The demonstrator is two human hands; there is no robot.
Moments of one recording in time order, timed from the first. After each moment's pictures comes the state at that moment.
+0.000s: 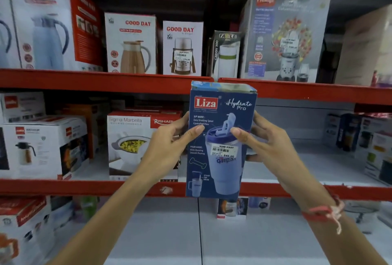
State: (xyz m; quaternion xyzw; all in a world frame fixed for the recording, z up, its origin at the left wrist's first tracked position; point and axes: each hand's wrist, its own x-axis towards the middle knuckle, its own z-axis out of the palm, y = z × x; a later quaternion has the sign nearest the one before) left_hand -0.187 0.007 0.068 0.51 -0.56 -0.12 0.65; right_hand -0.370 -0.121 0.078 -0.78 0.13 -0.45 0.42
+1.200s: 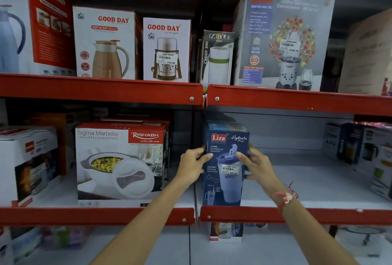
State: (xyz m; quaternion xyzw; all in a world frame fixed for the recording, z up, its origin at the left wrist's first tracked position) left_hand -0.146 -0.182 0.014 0.61 -0.48 -0.17 0.61; right_hand -0.305 -0.312 0.005 -0.72 0.25 -0.43 0.48
